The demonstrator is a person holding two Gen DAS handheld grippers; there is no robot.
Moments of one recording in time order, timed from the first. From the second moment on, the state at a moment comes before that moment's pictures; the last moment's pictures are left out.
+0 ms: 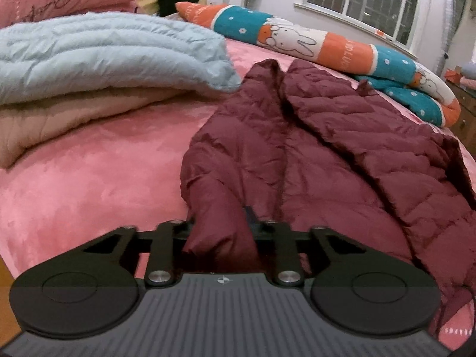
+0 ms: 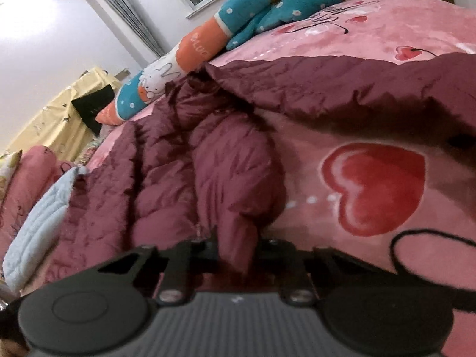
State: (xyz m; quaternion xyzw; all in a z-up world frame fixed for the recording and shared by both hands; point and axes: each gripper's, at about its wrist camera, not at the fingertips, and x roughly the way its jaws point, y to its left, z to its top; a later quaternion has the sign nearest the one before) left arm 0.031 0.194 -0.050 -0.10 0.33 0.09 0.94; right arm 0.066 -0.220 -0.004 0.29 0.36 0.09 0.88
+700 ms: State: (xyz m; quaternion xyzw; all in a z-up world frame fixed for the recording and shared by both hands) left arm -0.036 0.137 0.026 -0.05 0.29 -0.07 0.95; right arm -0.064 -0.232 0.085 0.28 0.31 0.05 0.91
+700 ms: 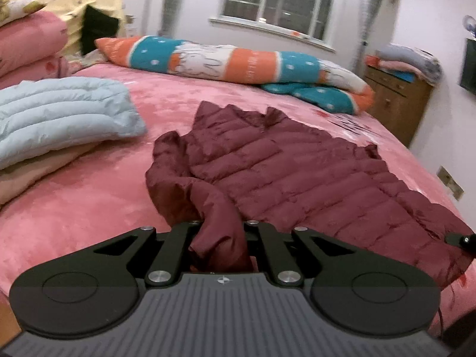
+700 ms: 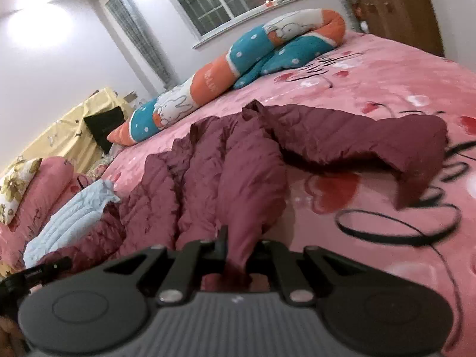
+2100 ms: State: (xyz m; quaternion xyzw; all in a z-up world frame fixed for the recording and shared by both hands) left arm -0.087 0.109 0.047 0.05 0.26 -0.13 0.95; right arm -0.081 -0.178 0.071 0.26 0.37 0.13 0.88
